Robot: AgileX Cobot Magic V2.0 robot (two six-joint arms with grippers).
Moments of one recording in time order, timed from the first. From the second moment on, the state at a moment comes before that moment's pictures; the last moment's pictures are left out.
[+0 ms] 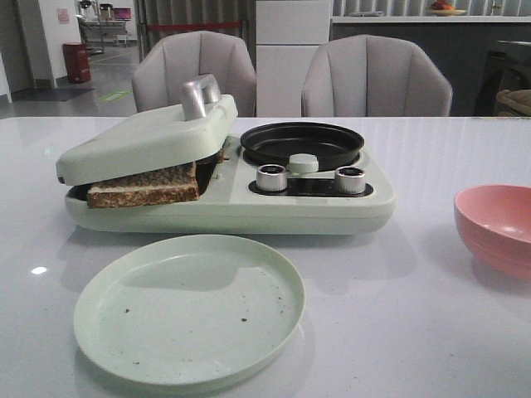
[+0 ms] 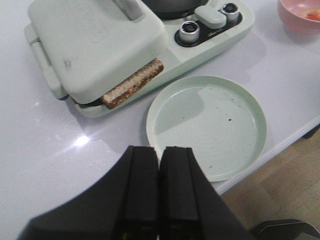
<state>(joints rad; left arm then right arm) -0.54 0.71 -0.78 -0.07 0.80 0.15 0.35 0.60 -0.63 -0.07 0.90 0.09</state>
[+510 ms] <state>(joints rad) -0.60 0.71 -0.78 -0.07 0.80 0.15 0.04 1.13 -0.83 -0.22 0.90 0.25</state>
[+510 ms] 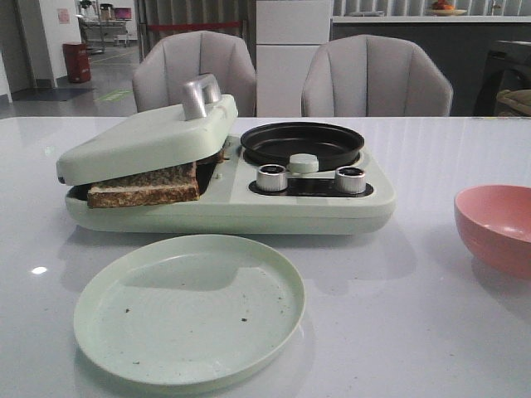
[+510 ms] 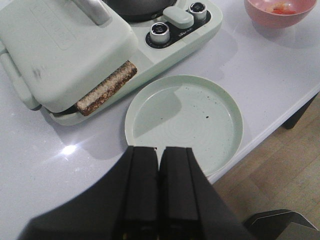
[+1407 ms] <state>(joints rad) -0.61 0.71 -0.78 -0.07 0.80 0.15 -0.13 1.70 -1.08 -0.02 0.68 0.02</state>
